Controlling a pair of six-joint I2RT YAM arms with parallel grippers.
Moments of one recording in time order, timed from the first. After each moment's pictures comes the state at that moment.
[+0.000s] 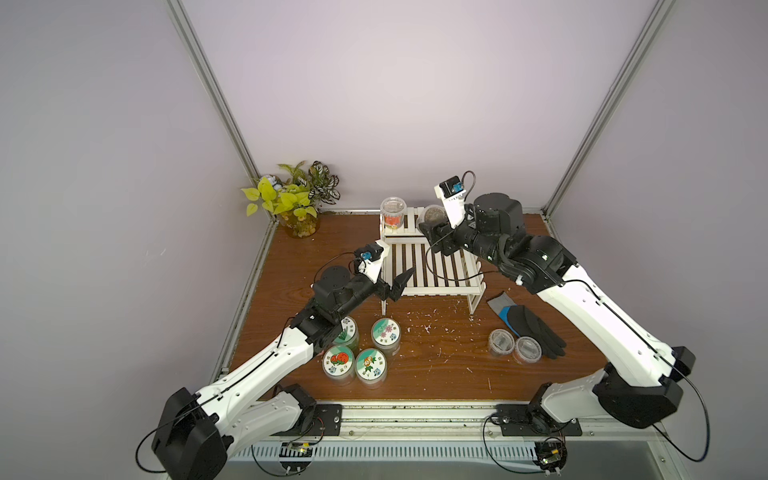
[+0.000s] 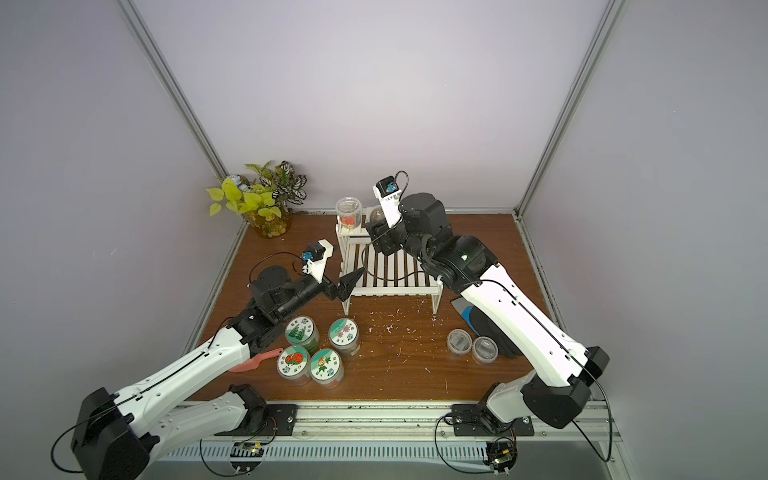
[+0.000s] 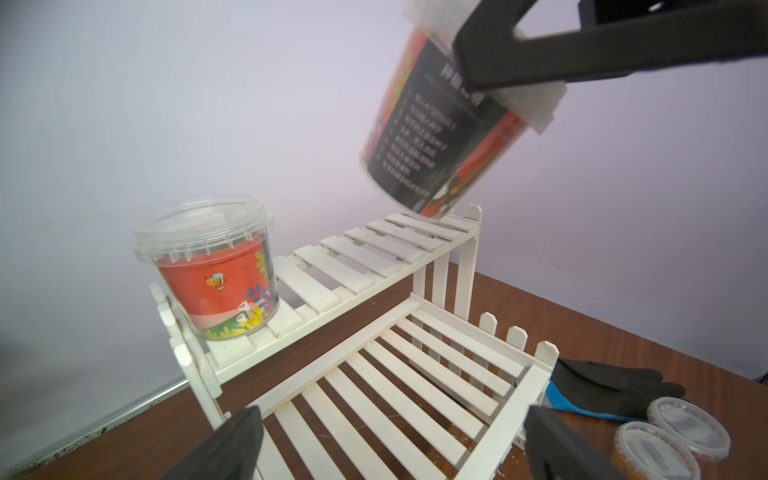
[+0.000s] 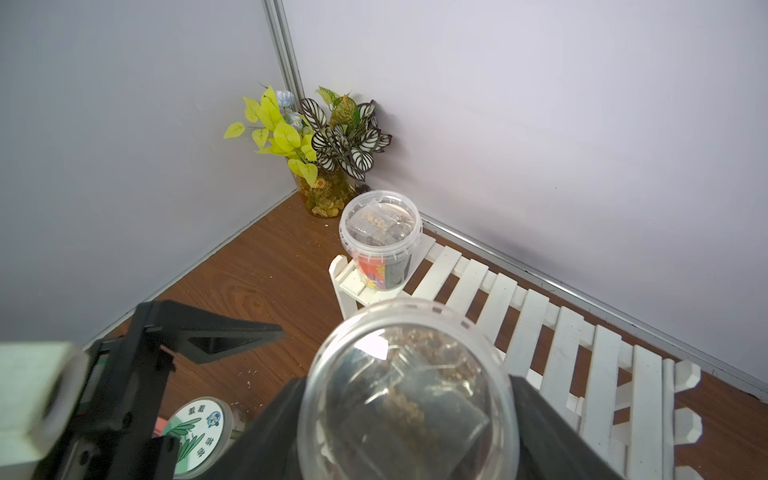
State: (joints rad) left arm -0.62 1.04 0.72 0.31 0.15 0.05; right arm 0.79 1.47 1.81 -0.70 0.20 0.06
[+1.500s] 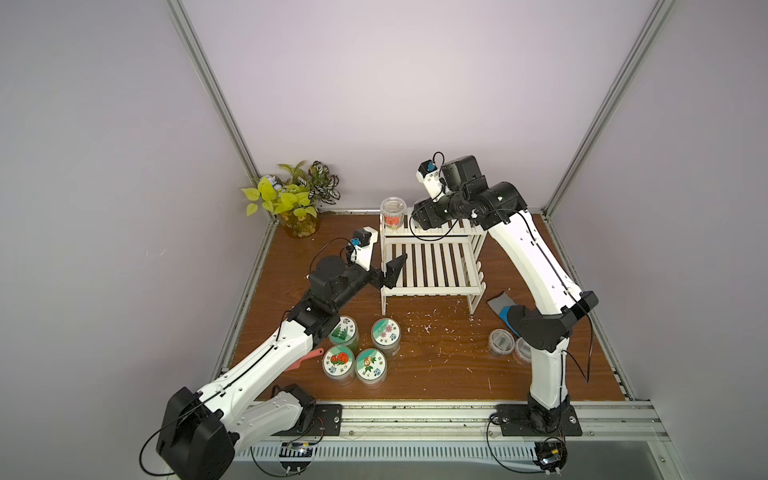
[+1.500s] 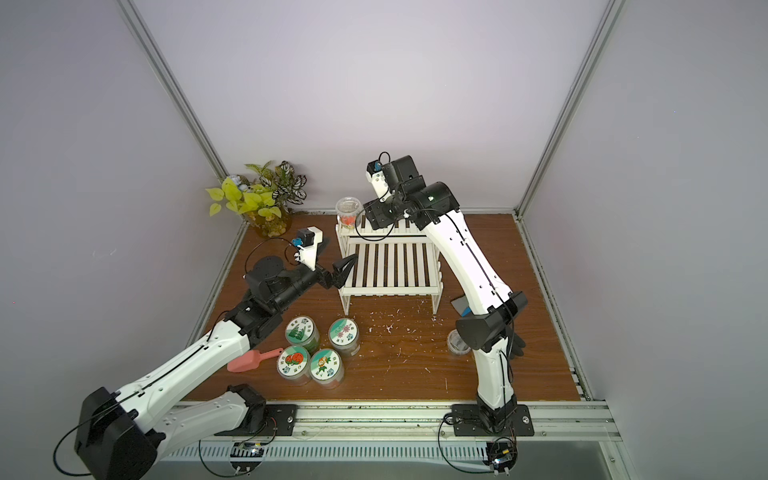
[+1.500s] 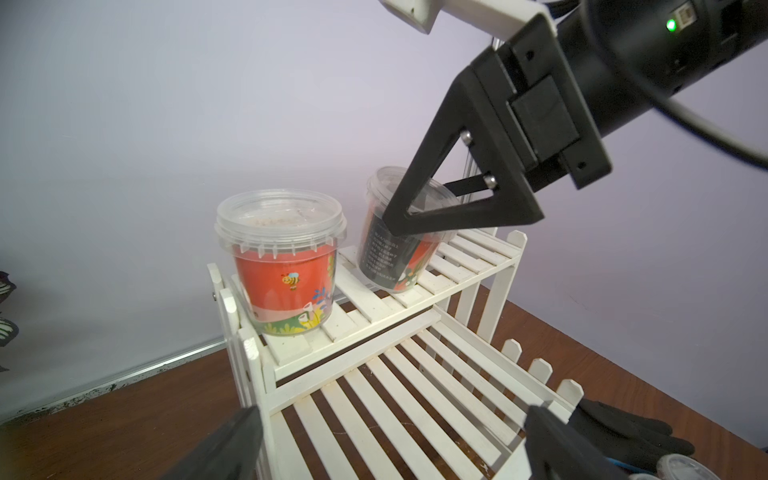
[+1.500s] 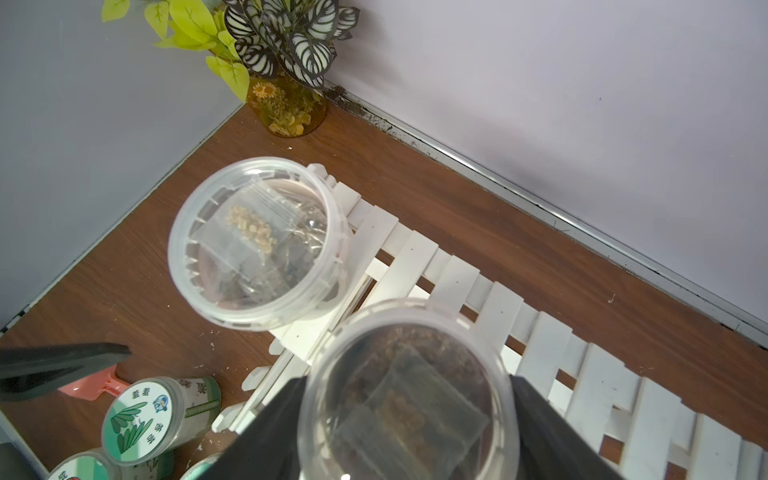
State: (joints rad) left arm -0.55 1.07 0.78 0.28 0.12 -0.09; right arm 0.64 2.01 2.52 -1.18 0.05 0.03
